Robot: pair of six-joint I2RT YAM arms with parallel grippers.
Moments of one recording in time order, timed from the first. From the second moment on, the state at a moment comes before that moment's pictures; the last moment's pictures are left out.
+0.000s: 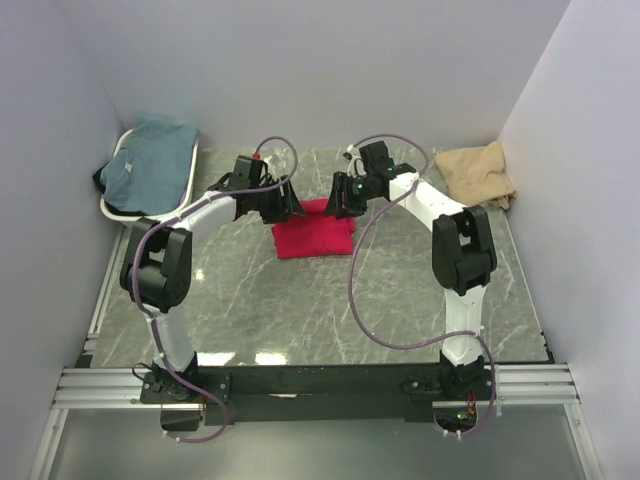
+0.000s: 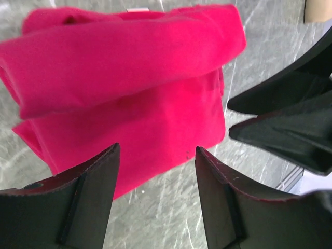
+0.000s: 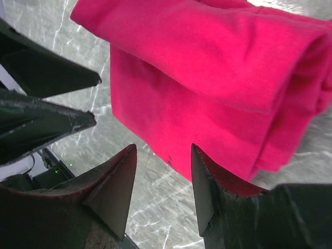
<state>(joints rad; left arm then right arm) -0.34 1.88 1.35 -0.26 0.43 -0.57 0.36 2.05 1.65 -0.54 -0.54 0.37</state>
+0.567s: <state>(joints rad) -0.32 2.15 1.59 -0.21 0.43 -0.57 0.36 2.32 1.95 -0.58 -0.54 0.37</state>
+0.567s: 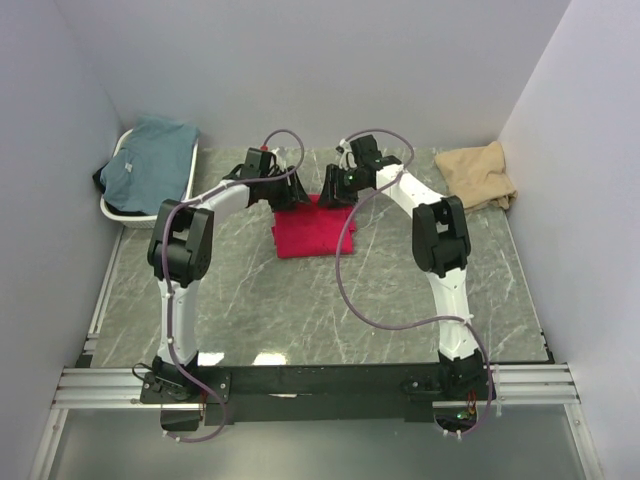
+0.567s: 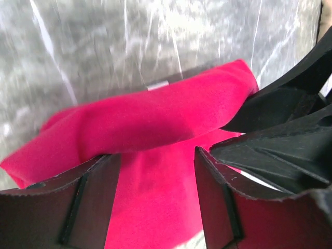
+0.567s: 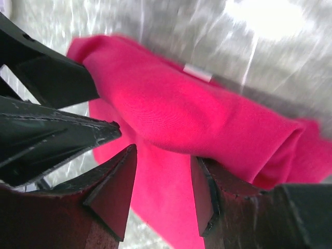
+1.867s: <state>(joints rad) -0.26 1.81 1.22 -0.12 0.30 -0.57 0.24 2.11 1.63 -0.49 -0.44 0.36</state>
